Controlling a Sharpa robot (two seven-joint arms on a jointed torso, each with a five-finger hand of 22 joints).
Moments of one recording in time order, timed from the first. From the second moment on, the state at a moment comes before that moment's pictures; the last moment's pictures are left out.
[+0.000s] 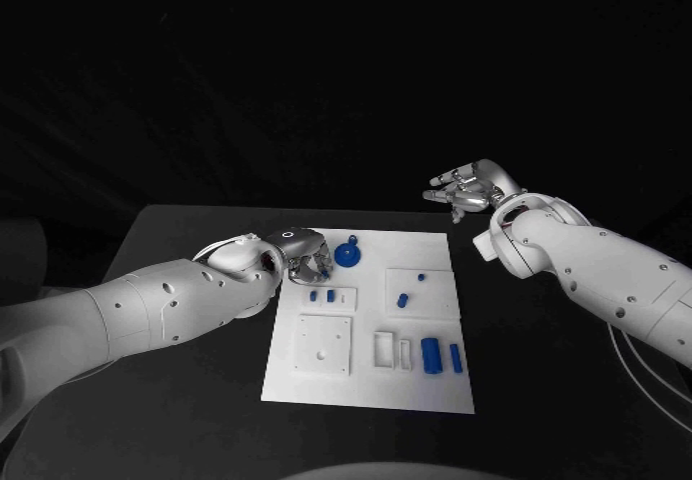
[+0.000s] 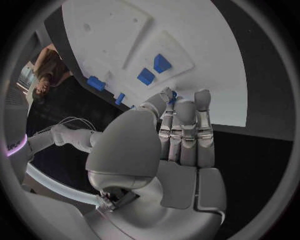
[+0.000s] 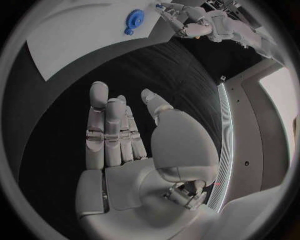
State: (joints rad) left arm 1.17 -0.58 -0.15 1.14 -1.52 -0.28 0.02; left_hand 1.42 -0.06 0.32 -0.07 0.13 1.18 0.09 0.06 0.06 1.26 0.05 0.06 0.06 1.37 -0.03 1.12 0.46 0.12 1.25 -0.03 0.43 1.31; right arm 1.02 -0.65 0.35 1.18 -1.12 -0.39 -0.08; right_hand 1.23 -0.13 0.26 -0.04 0.27 1.00 0.12 0.06 0.06 1.29 0.05 0.11 0.07 1.37 -0.05 0.87 0.85 0.12 1.47 -0.07 0.22 1.19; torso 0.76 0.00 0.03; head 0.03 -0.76
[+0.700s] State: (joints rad) left arm 1.17 -0.58 -0.15 1.14 -1.51 -0.26 0.02; left_hand 1.42 -0.06 0.32 -0.07 0.13 1.19 0.09 0.06 0.07 1.27 0.04 0.06 0.06 1.37 -0.03 1.12 0.46 0.12 1.25 -0.03 0.43 1.31; right arm 1.02 -0.65 0.35 1.18 -1.12 -0.39 -0.08; right_hand 1.23 -0.13 0.26 -0.04 0.27 1.00 0.12 0.06 0.06 1.29 0.05 0.11 0.07 1.37 -0.05 0.87 0.85 0.12 1.47 -0.07 0.22 1.19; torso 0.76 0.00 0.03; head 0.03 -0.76
